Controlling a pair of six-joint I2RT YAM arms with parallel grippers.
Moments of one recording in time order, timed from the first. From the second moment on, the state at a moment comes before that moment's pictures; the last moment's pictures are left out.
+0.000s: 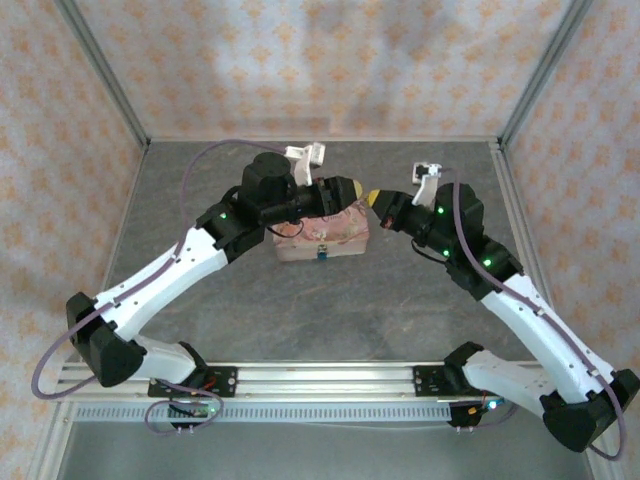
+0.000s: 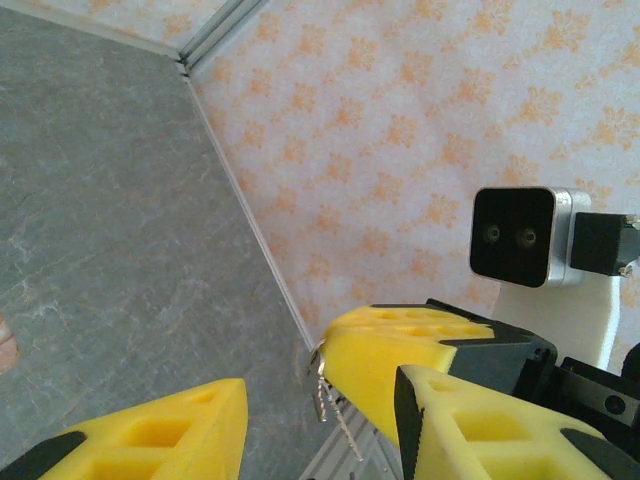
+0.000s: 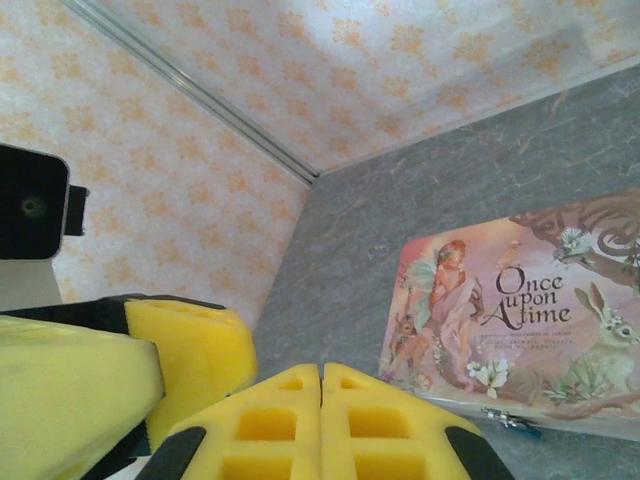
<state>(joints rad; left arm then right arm) -0.70 1.38 1.36 -0.23 0.32 -0.86 0.56 0.96 1.05 -0.33 -0.18 0.77</state>
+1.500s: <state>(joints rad) -0.71 1.40 1.54 -0.45 0.37 -0.67 0.46 0.75 0.89 -0.22 -0.29 0.84</state>
